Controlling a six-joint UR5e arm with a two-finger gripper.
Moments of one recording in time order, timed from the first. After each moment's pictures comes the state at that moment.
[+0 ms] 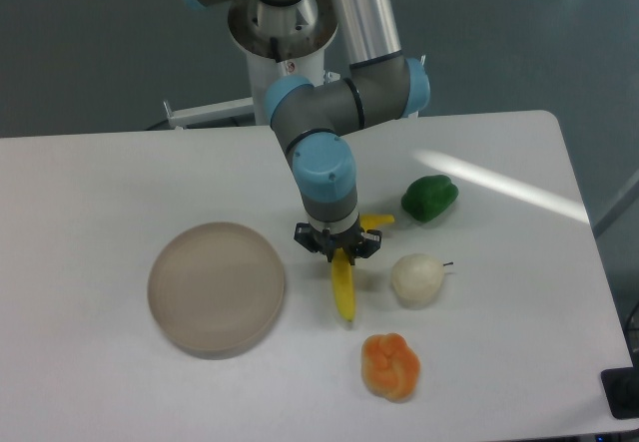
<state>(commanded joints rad) 2.18 -1.99 -1.86 -0.83 1.71 0.55</state>
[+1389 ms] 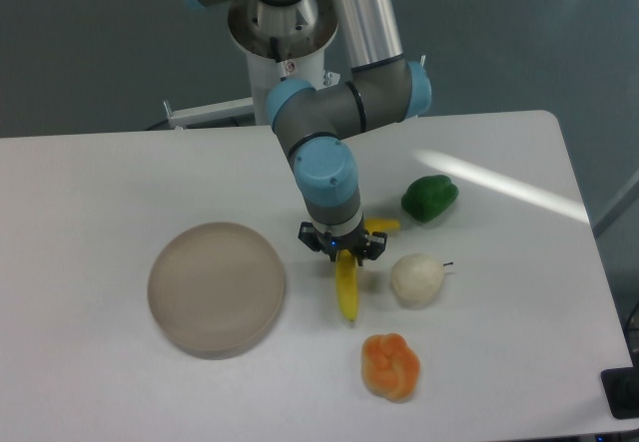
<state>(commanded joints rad) 2.18 -2.00 -1.84 -0.83 1.72 0.59</state>
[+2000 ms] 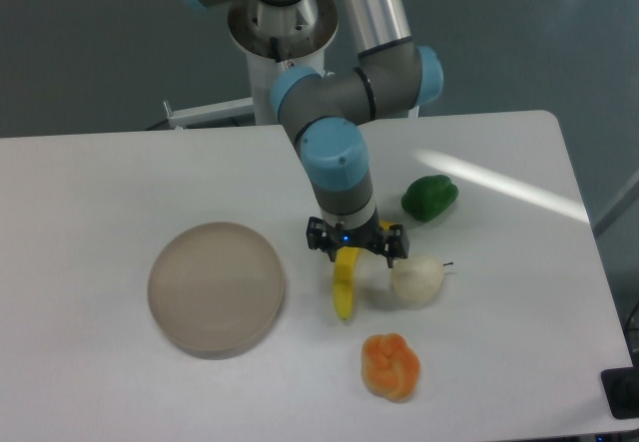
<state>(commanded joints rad) 2.21 -1.94 -1.72 -0.83 1.73 0.66</state>
